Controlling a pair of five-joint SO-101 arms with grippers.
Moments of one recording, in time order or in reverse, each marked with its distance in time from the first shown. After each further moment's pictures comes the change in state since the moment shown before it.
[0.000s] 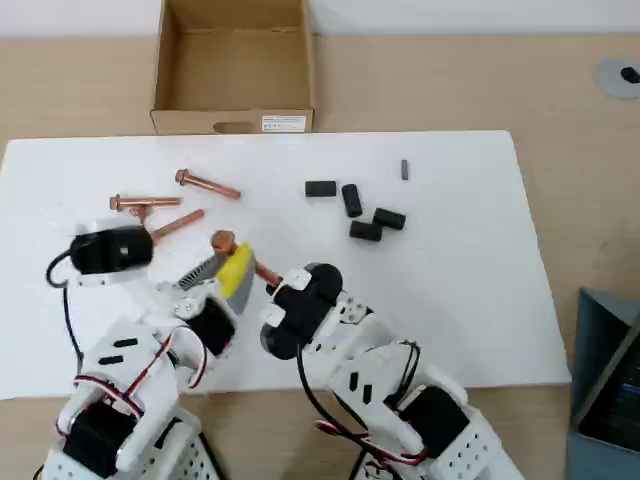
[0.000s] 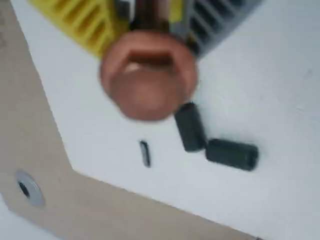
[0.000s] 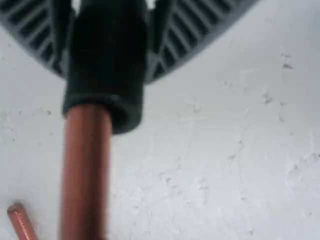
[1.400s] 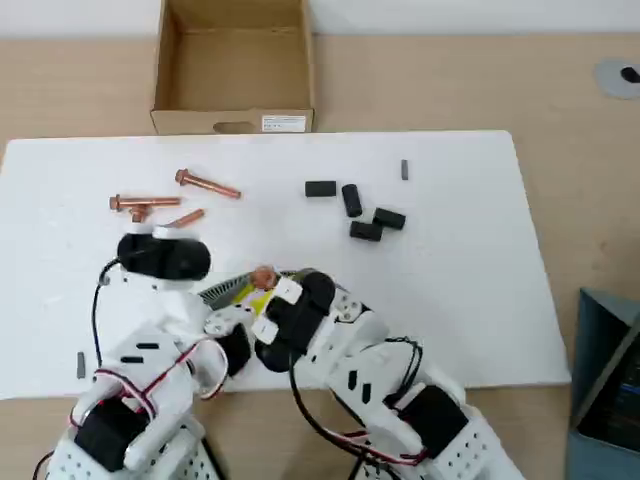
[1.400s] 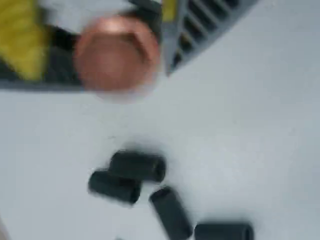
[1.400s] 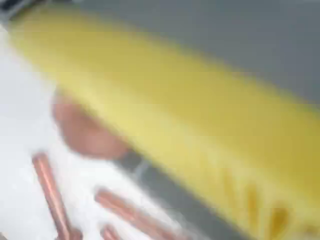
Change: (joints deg) left arm 5.6 -0.3 4.0 6.0 -10.9; right arm -0.6 0.0 0.0 -5.4 6.2
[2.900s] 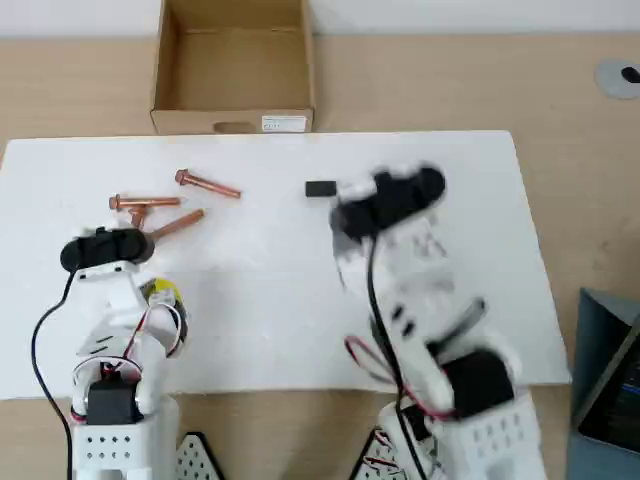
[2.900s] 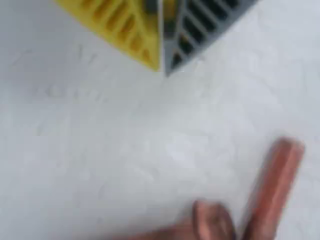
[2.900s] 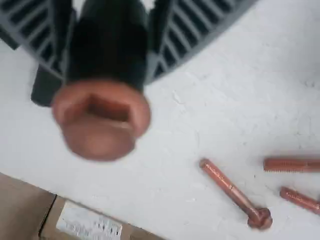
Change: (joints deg) left arm -36.1 -0.1 18.5 0.0 -18.2; right arm 22.1 36.1 -39.3 8.4 -15.0
